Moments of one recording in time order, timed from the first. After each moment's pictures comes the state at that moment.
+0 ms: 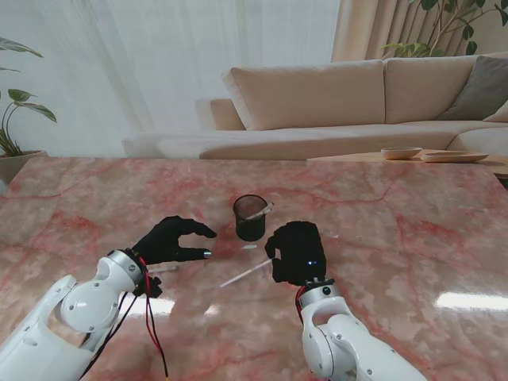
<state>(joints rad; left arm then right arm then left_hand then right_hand) 1.63 -1.08 -1.30 -1.70 0.42 -0.17 -0.17 -1.59 -1.13 0.92 -1.61 -1.03 0.31 -0.42 0.49 -0.55 0.67 -0.13 0.79 0.02 0.25 0.17 0.72 0.05 0.26 0.23 0.41 0.09 0.24 0.52 -0.05 0.05 0.50 0.69 0.48 -0.76 1.32 -0.26 0.85 -0.27 0.80 0.94 0.59 -0.17 0.74 0.89 0.24 -0.15 0.82 0.71 0.01 -0.09 0.82 0.78</state>
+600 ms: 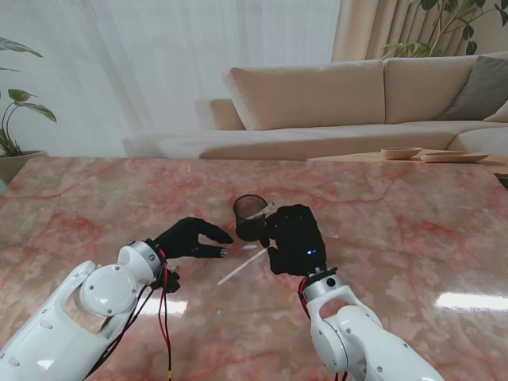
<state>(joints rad) 1.52 -1.08 -1.18 -1.70 0.32 -0.03 -0.25 -1.59 -1.10 0.97 -1.70 -1.14 0.16 -0.42 0.47 -0.67 0.94 -0.15 0.94 0.07 0.21 0.16 0.91 0.10 0.32 0.25 0.59 0.16 0.34 0.56 -0.03 0.10 0.80 0.67 0.48 -0.75 1.32 -0.26 0.85 -0.27 0.80 0.94 0.59 -0.17 0.72 0.89 0.24 -0.15 0.82 0.71 0.01 -0.09 0.82 0.78</state>
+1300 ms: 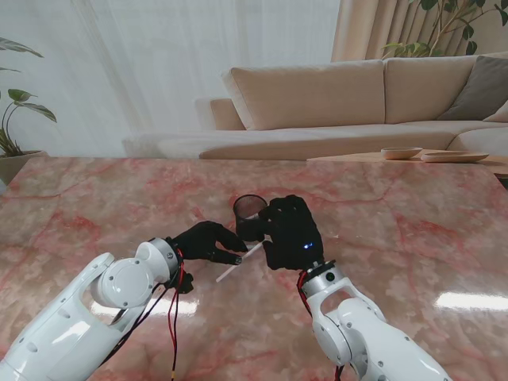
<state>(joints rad) 1.44 -1.07 -1.07 -1.68 0.33 0.02 -0.30 -1.57 -1.09 0.97 -1.71 -1.19 0.10 -0.44 0.45 -0.69 0.96 -0.15 0.95 0.07 0.20 0.14 0.91 0.10 0.33 0.26 0.62 0.16 0.37 0.58 -0.03 0.11 0.82 0.65 0.48 -0.74 1.32 -0.26 0.85 -0.27 0.80 0.95 0.59 -0.17 0.72 0.90 0.24 -0.15 0.82 0.71 0.01 -0.09 0.82 0.78</state>
